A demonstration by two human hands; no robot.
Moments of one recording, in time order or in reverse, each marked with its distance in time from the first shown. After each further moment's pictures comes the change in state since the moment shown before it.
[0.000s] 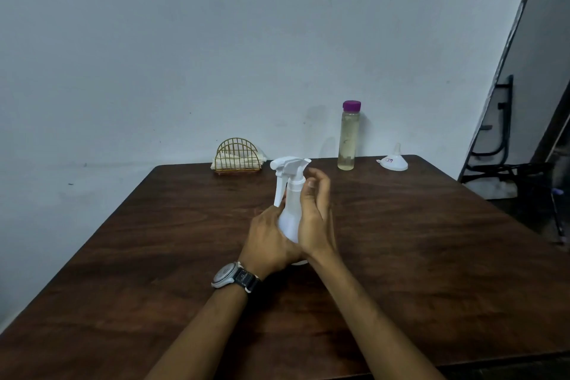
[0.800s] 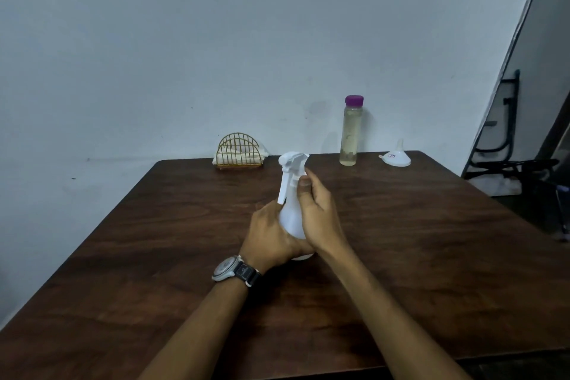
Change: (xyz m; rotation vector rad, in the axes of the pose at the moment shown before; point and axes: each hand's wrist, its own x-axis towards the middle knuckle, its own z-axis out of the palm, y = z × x) left_hand -0.002 0.009 -0.007 -0.022 -0.037 0.012; right_hand 0.010 0.004 -0.011 -0.075 -0.183 0.042
